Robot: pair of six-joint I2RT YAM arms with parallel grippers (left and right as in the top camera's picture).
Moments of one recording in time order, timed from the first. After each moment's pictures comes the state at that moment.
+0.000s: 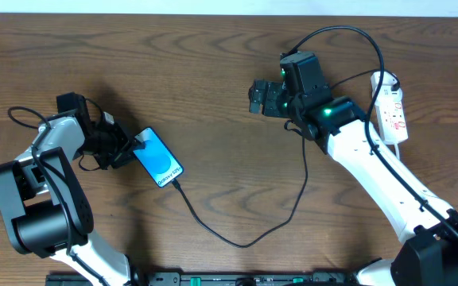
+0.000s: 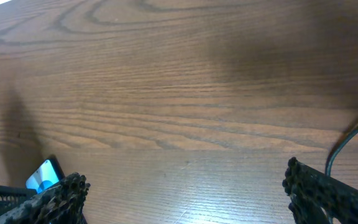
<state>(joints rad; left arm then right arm) 0.32 1.89 1.08 -0.72 0.50 -0.36 0.46 1.62 1.30 -0.51 0.00 0.54</state>
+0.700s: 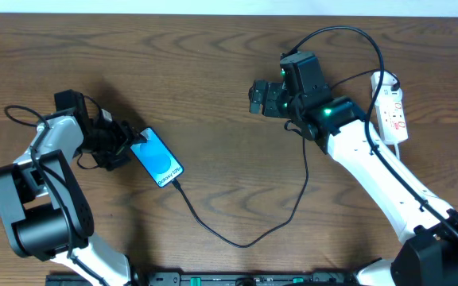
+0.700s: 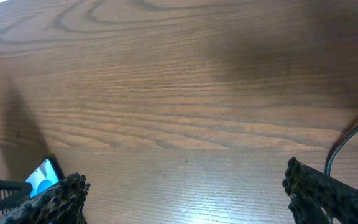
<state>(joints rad) 0.32 1.87 1.09 -0.73 0.48 -0.36 0.46 1.62 1.30 -0.52 0.00 0.54</state>
